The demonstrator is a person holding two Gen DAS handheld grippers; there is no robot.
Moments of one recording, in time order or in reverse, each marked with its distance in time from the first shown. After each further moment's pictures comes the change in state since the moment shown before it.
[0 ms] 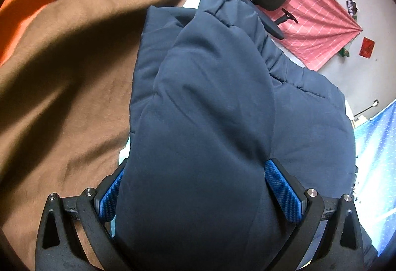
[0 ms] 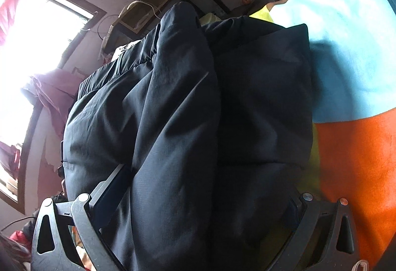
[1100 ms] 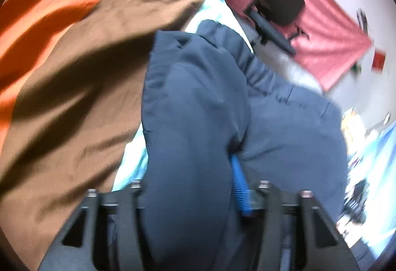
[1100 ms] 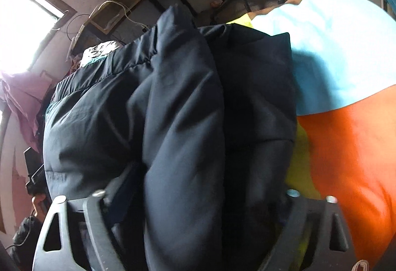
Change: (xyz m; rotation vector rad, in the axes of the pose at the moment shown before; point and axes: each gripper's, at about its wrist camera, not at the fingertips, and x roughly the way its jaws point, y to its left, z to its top) left arm -0.025 -0.046 -0.017 -0.097 -0.100 0.059; right arm -0.012 0.052 -0.014 0.057 -0.007 -0.265
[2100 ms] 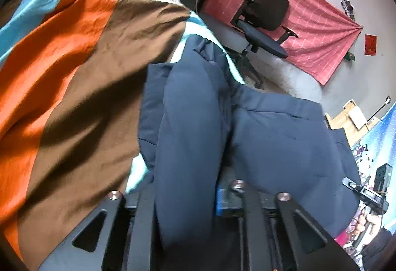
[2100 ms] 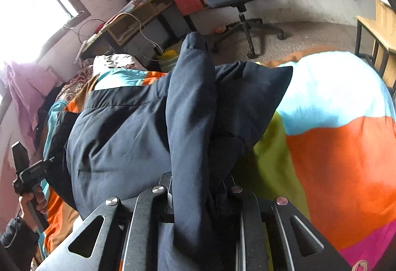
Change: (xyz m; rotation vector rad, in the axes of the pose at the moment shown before) left arm -0.011 -0.039 0.002 0.174 -0.076 0.061; right arm -0.066 0.068 -0.007 -0.105 -0.118 -0.088
